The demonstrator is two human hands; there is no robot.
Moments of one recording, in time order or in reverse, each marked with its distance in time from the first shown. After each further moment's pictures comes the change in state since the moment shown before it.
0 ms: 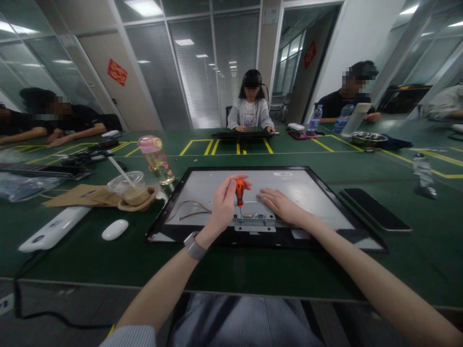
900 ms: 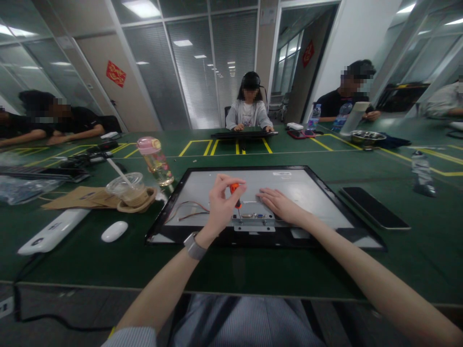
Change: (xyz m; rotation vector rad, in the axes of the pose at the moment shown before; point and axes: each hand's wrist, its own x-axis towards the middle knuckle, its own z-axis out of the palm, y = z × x) left_hand 0.004 0.000 -0.002 0.206 0.150 0.165; right_hand 0.000 -0.003 -0.002 -0.003 -0.004 -0.008
